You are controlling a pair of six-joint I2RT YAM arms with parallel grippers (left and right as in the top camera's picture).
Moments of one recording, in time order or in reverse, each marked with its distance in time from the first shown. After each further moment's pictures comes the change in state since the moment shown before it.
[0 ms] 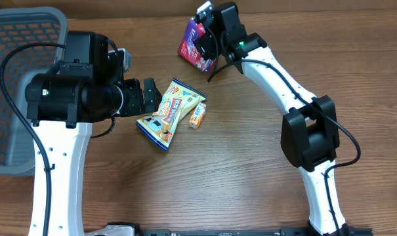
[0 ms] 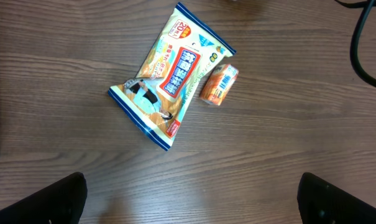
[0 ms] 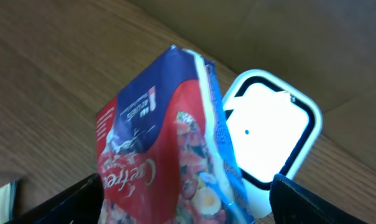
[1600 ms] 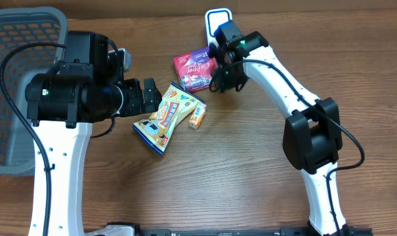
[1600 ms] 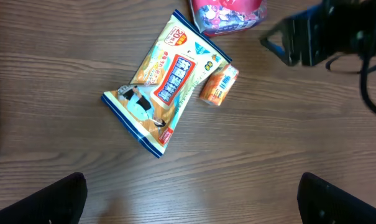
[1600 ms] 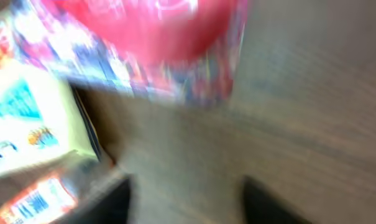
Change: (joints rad) left arm 0.000 0.000 0.000 0.000 0.000 0.000; right arm 0.003 -0.035 0.000 -0.609 -0.122 0.224
